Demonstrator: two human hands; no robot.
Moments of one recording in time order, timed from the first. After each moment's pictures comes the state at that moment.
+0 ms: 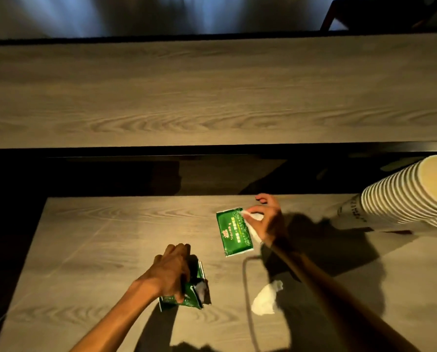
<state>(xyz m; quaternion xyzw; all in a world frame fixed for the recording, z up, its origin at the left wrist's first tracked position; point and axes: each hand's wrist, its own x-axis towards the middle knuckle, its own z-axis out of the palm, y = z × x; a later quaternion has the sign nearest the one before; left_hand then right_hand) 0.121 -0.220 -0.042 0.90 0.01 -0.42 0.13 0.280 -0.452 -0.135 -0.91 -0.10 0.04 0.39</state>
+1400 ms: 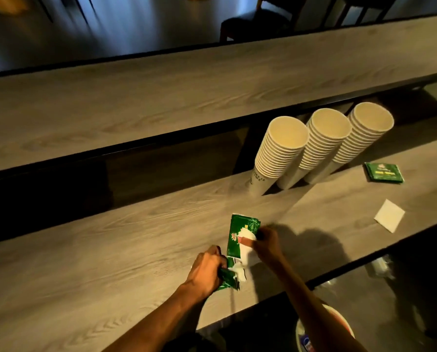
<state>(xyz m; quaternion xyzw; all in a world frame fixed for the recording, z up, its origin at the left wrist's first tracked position) 0.114 -0.417 -0.103 0.92 -0.15 -0.22 0.27 0.153 -0.611 -0.081 -0.81 0.16 0.15 0.55</state>
